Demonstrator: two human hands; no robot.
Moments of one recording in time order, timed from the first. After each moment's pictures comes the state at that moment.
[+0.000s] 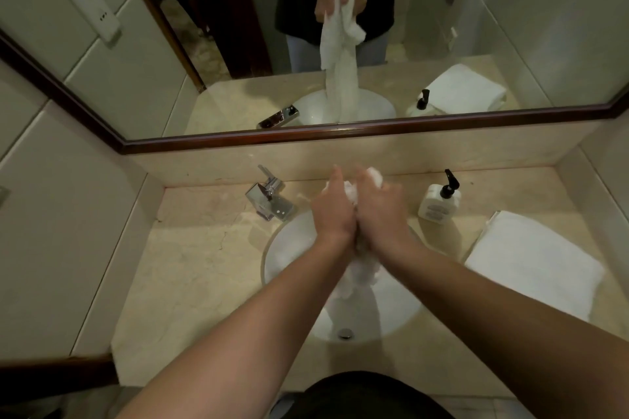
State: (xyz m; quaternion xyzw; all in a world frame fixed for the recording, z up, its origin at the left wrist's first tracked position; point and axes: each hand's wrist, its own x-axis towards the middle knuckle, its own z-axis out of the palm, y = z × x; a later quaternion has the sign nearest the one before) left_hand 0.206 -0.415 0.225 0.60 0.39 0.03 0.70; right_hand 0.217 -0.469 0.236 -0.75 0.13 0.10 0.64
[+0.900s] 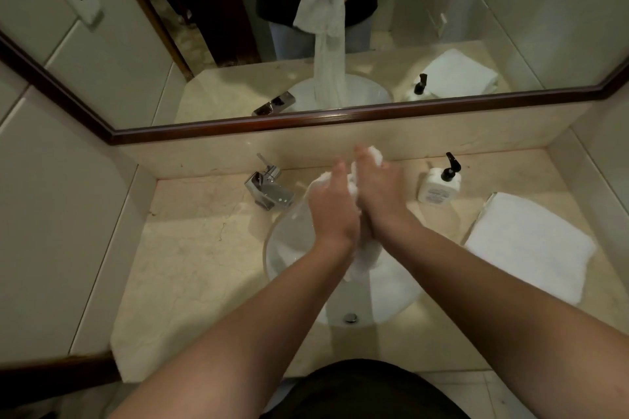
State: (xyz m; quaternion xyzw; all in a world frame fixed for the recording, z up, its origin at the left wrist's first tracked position) left_hand 0.181 -0.390 0.227 0.60 0.35 0.07 0.71; right_hand 0.196 -0.442 0.245 -0.74 0.14 0.09 0.66
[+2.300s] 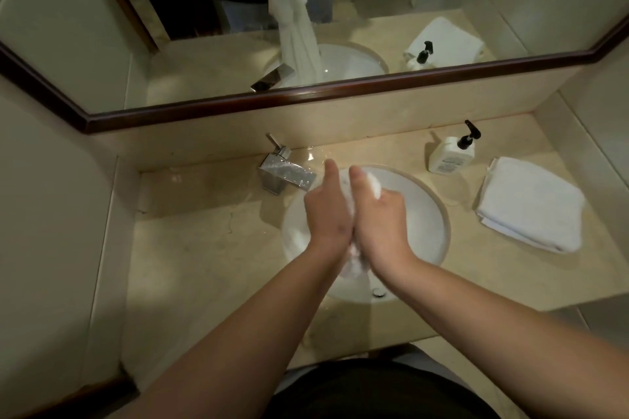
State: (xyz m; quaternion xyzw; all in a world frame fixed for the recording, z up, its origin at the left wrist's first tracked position) left_hand 0.156 -0.283 0.186 0.58 0.35 -0.04 0.73; right_hand 0.135 -0.342 0.205 -0.74 0.21 0.06 0.63
